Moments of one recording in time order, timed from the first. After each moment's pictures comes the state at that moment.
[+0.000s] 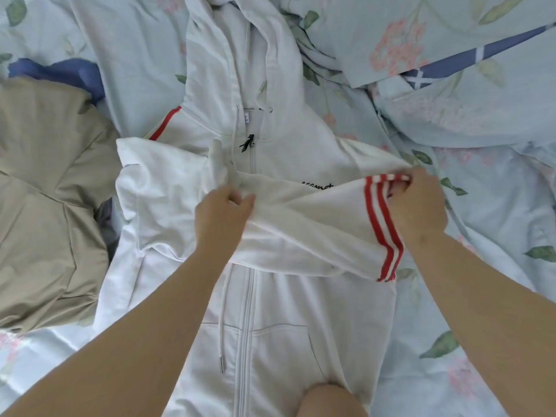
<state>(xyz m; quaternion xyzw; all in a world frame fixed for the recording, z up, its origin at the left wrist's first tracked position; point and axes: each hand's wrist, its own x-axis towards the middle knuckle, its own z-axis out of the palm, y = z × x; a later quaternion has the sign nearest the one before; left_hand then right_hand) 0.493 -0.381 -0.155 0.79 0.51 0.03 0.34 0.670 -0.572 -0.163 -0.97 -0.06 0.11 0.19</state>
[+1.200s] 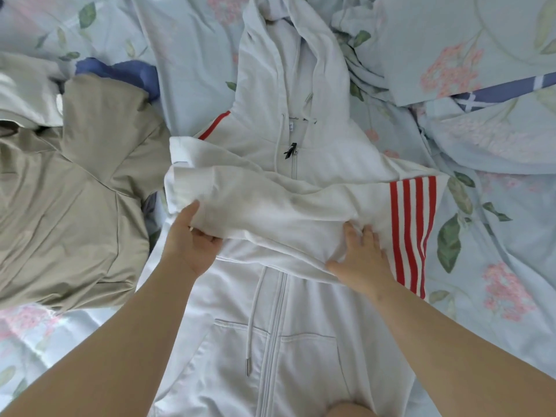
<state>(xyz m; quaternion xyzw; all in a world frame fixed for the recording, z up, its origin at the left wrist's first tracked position) 0.410 -0.321 -0.158 0.13 0.57 0.23 0.77 0.566 -0.528 -0.194 -0.88 -0.23 0.42 0.03</state>
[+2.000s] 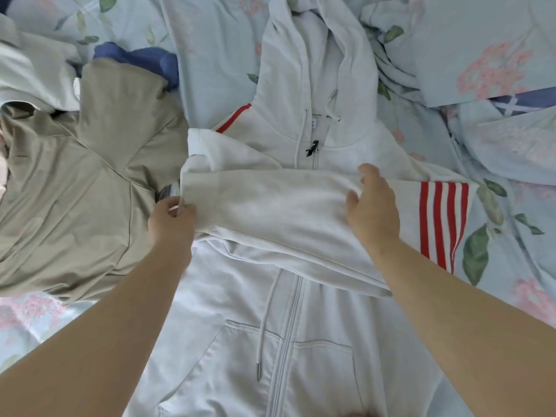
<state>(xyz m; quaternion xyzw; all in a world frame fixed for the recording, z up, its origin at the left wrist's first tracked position) 0.382 -0.285 -0.177 0.49 0.72 0.18 0.46 0.592 -0.457 -0.180 -0.92 -0.25 0.17 0.26</state>
